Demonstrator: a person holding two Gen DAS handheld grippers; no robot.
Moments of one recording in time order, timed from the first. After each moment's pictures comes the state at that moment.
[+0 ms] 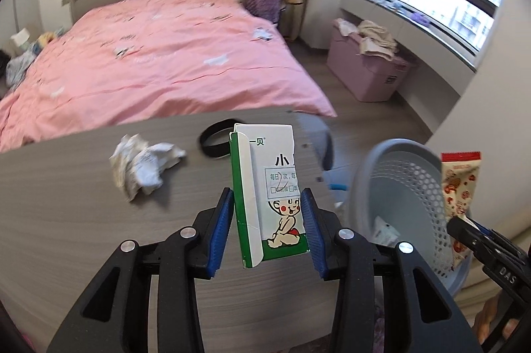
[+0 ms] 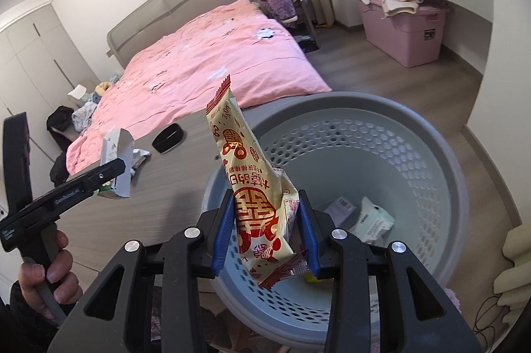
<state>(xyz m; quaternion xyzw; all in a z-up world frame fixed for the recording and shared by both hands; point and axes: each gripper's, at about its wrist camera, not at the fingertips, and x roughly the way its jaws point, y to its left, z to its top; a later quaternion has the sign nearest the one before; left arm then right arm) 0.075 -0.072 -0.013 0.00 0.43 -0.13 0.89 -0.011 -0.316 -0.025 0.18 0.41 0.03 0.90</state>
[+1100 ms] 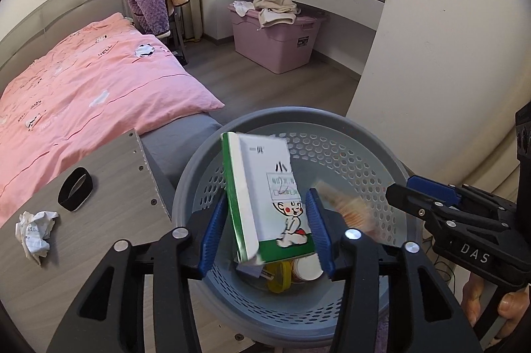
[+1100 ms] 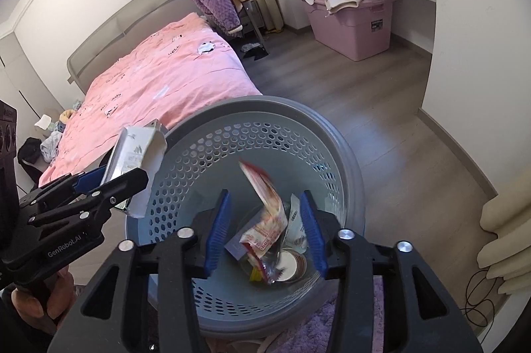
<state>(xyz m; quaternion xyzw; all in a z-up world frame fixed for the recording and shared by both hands) 0.046 -0.226 -0.029 0.12 0.41 -0.29 0.85 -0.043 -0.392 -0.042 0.20 0.40 -0.06 0.89</state>
